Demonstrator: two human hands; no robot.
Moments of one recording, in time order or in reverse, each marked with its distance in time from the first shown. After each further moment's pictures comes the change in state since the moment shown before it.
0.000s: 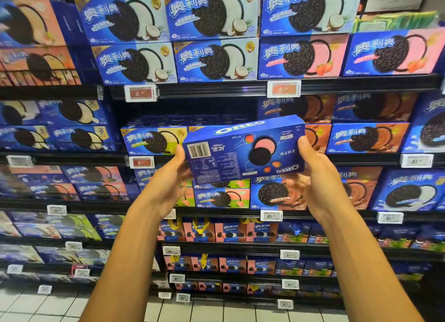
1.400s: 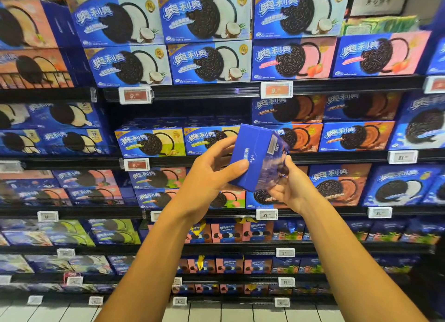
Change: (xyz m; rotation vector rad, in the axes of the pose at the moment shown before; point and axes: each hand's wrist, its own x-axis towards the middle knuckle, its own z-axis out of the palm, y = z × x) left_hand -0.020 0.006 0.056 0.005 -0.329 0.377; right_hand 0.047 0.050 -0.002 0.067 0.071 0.377
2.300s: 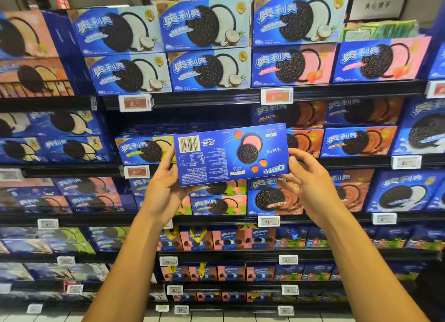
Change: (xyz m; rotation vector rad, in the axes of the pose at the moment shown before) left_hand 0.012 -0.051 -0.090 -0.319 0.234 -0.033; right_hand -0.044 -0.024 -0.011 -0.163 -0.160 -0.504
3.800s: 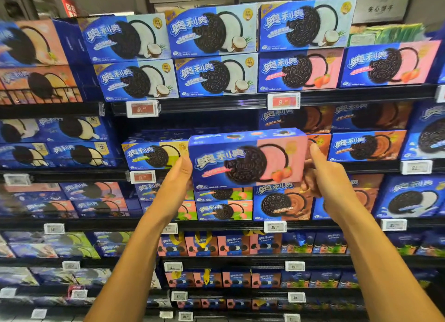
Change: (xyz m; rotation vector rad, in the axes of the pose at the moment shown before) left_hand 0.001 0.023 0.021 0.609 0.033 -0.050; right_hand 0.021 -0.014 -0.003 -0.337 0.184 0.057
